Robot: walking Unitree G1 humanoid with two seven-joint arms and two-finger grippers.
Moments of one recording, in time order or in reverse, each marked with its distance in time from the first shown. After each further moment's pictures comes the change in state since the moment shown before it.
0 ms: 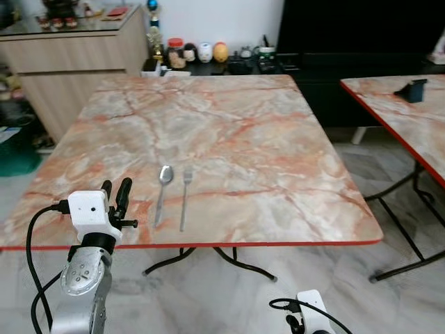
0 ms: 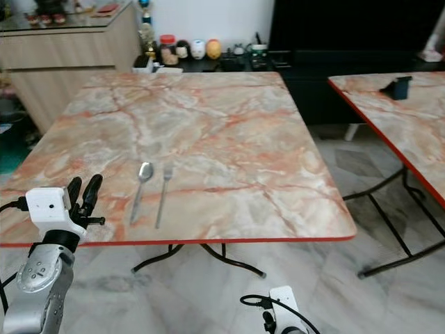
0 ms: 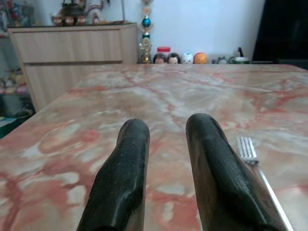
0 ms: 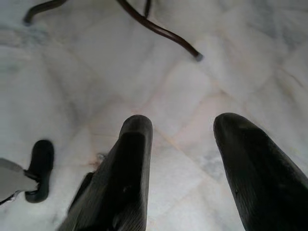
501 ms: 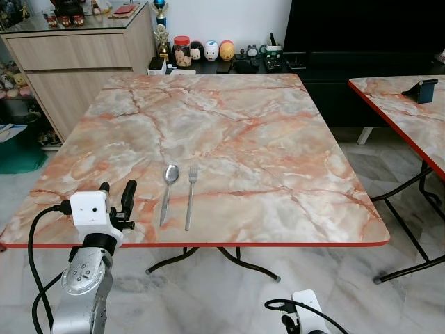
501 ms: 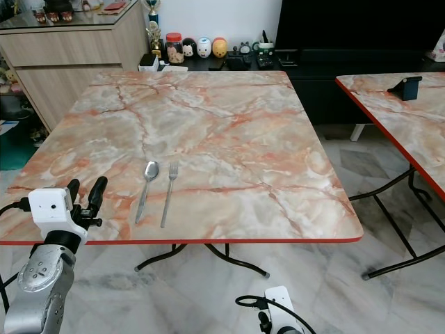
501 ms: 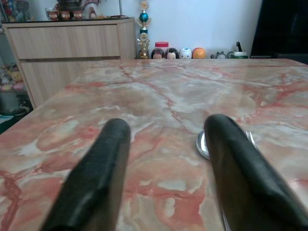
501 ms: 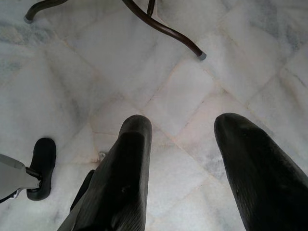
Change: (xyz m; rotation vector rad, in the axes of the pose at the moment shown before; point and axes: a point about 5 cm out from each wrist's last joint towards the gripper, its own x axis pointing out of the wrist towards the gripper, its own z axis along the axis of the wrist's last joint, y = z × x) left arm 0.000 -0.002 -0.002 0.005 0.011 -0.010; right arm 0.000 0.001 0.000 -0.013 0.004 0.001
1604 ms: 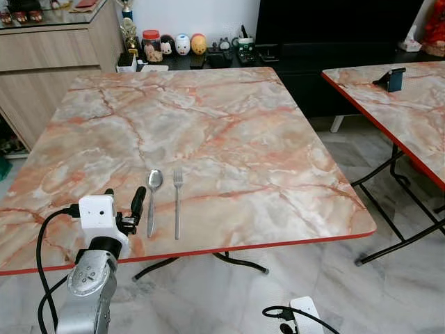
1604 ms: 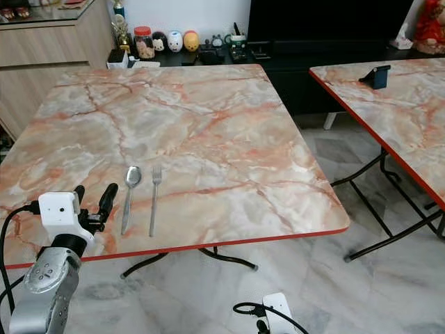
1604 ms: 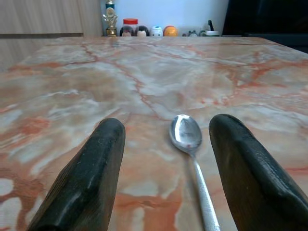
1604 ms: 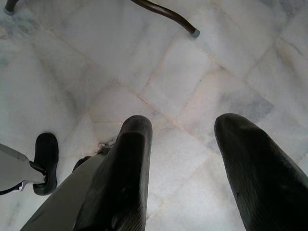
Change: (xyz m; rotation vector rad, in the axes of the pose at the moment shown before) left arm 0.000 -0.005 -0.011 -0.018 0.055 -0.025; right arm -0.002 0.006 -0.011 -0.008 0.035 0.011
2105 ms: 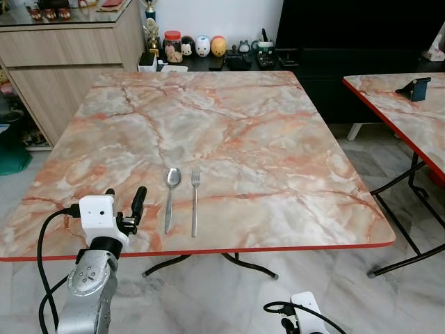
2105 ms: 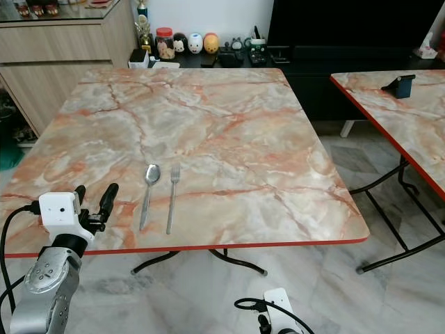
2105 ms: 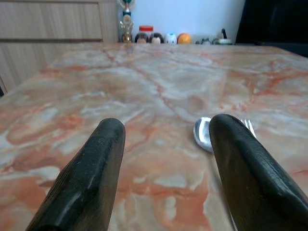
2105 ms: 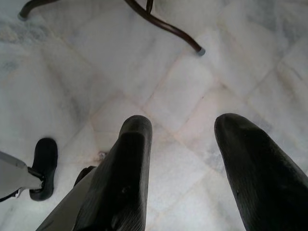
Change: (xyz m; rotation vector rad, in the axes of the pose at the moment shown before) left arm 0.000 -0.001 0.000 -0.005 0.000 -0.012; right arm 0.001 -0.006 0.006 -0.009 -0.014 -0.008
